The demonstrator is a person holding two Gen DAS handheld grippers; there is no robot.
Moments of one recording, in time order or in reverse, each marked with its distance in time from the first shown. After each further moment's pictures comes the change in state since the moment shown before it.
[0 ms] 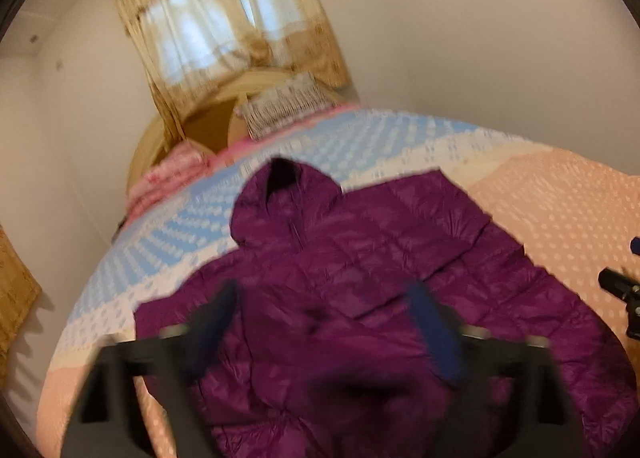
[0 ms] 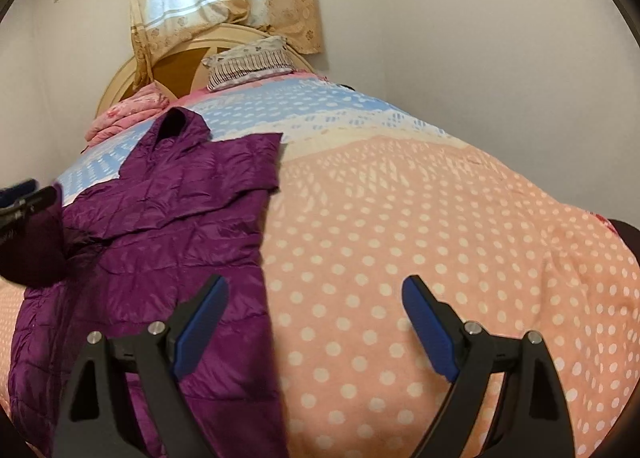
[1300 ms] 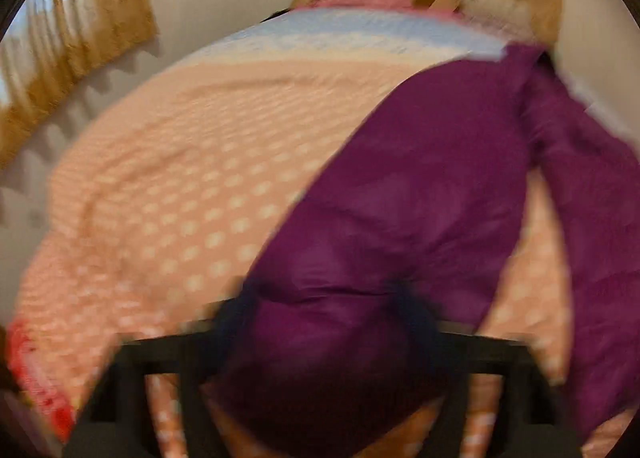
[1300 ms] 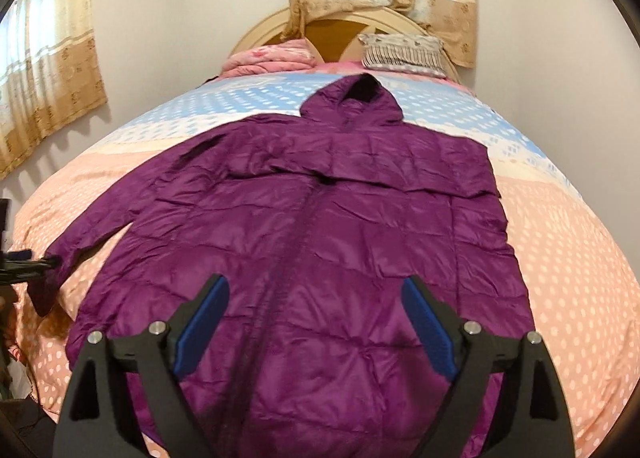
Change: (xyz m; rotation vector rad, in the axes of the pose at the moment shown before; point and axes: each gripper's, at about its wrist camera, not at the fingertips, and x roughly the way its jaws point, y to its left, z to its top) left arm -0.092 0.271 -0.295 -0.619 0.477 0.268; right arm -0.046 0.190 -0.049 -0.376 0.020 0.330
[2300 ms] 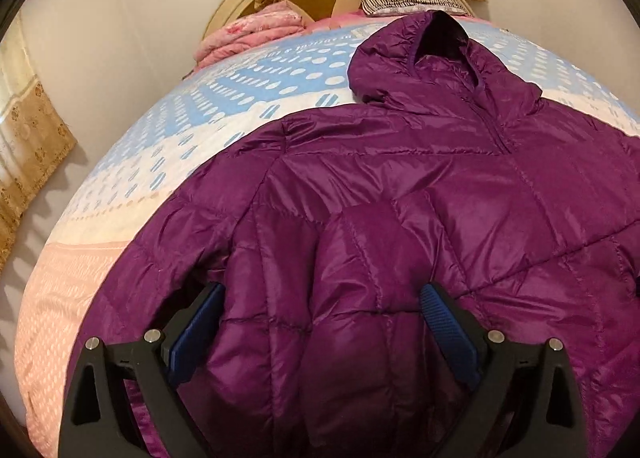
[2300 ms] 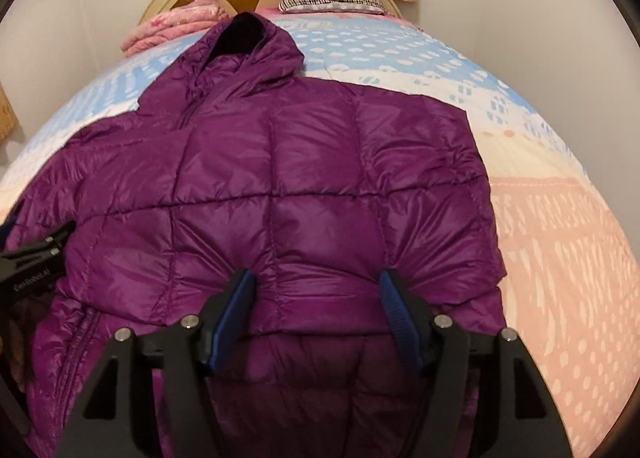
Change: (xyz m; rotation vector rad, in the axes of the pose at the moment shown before) left arm 0.112 -0.329 0.167 0.273 -0.058 0.016; right arm 0.190 -0.151 0.082 0.159 0.237 -0.181
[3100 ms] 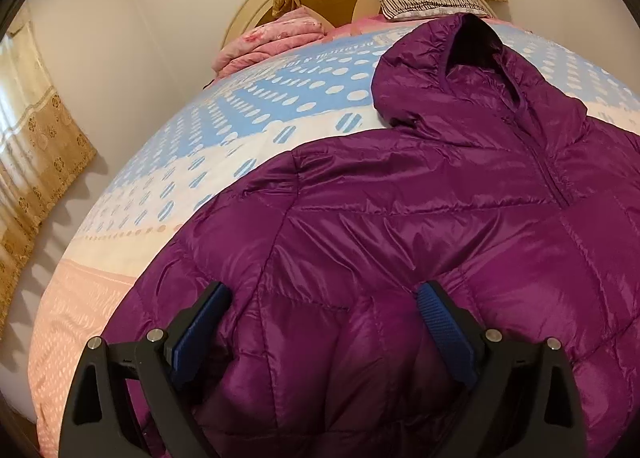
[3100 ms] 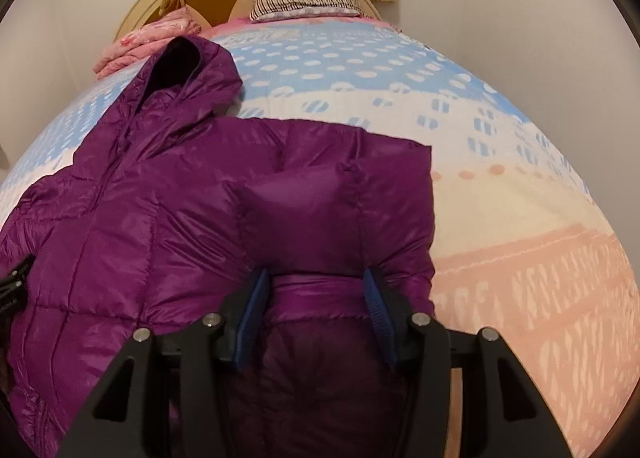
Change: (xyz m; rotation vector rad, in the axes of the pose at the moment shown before) left arm 0.038 -0.016 0.036 0.007 -0.035 0.111; right arm 0.042 -0.066 0.050 0.061 -0.032 -0.018
